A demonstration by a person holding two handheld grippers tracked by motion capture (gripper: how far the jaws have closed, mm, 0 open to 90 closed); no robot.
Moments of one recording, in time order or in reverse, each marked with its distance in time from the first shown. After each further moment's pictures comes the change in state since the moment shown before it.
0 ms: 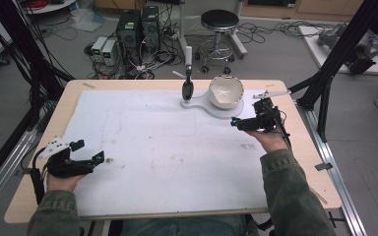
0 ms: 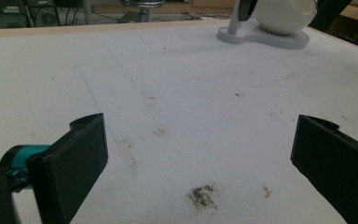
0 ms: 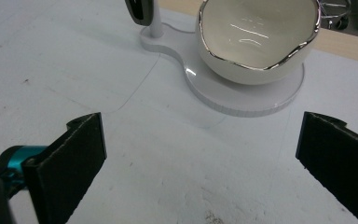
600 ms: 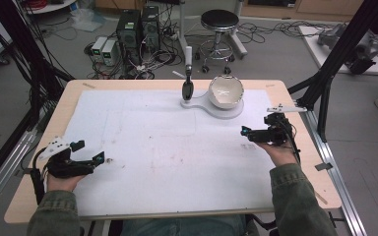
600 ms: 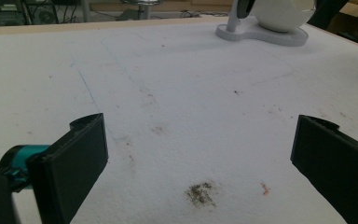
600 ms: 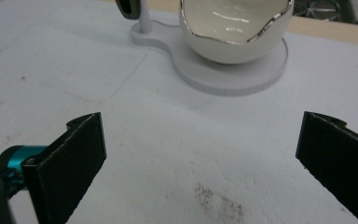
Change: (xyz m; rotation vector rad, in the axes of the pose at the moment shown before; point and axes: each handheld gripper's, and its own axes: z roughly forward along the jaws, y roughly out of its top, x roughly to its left) left arm -0.001 0.000 0.000 0.011 -0.005 0.002; right arm -0.015 -0.043 -0.014 -0.075 0.001 0.057
